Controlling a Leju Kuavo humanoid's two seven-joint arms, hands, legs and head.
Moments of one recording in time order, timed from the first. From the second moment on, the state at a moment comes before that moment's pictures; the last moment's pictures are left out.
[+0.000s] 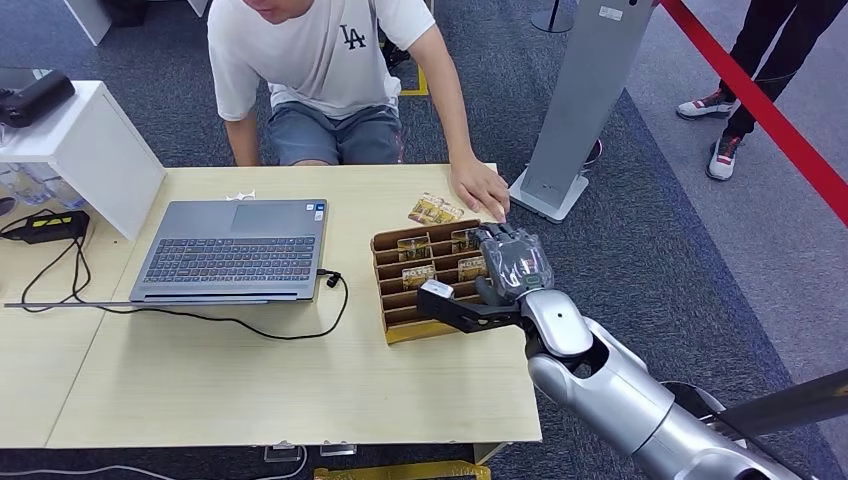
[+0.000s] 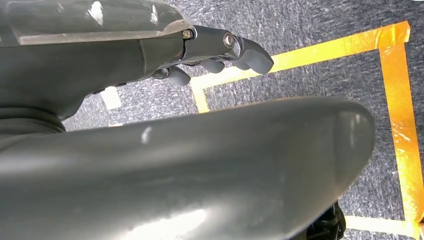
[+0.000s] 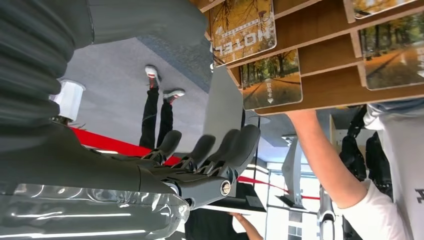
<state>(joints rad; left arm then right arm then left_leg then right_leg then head) -0.12 0.11 -1.18 -0.21 1.12 0.05 -0.04 -0.65 -0.29 0.89 -1.25 0.99 -0.06 0.58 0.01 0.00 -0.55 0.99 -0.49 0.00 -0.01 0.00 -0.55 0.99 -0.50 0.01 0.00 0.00</state>
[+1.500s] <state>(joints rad) -0.12 0.11 -1.18 -0.21 1.12 0.06 -0.03 -0.67 -0.25 0.93 -1.15 0.95 -0.08 0.55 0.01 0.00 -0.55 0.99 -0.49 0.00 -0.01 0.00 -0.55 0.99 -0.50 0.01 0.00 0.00</state>
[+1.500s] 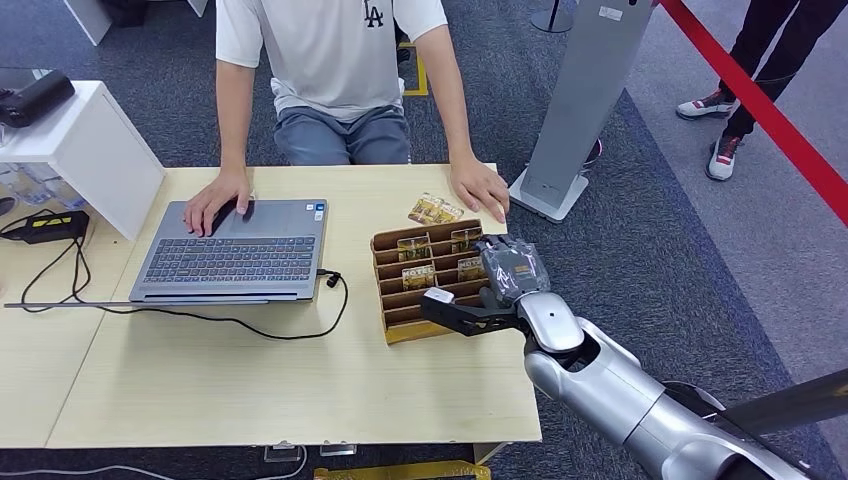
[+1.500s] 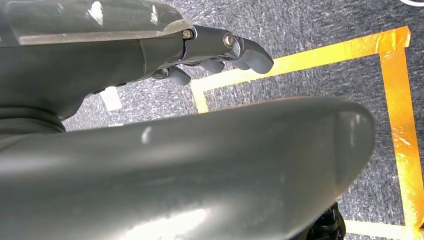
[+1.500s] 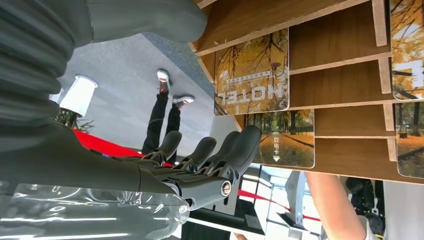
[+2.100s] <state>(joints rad) -0.12 0.11 -1.18 -0.21 1.13 0.06 -0.03 -0.68 -0.26 0.94 -1.14 0.94 -0.08 0.55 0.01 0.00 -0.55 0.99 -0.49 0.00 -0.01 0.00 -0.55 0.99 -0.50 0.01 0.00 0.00</state>
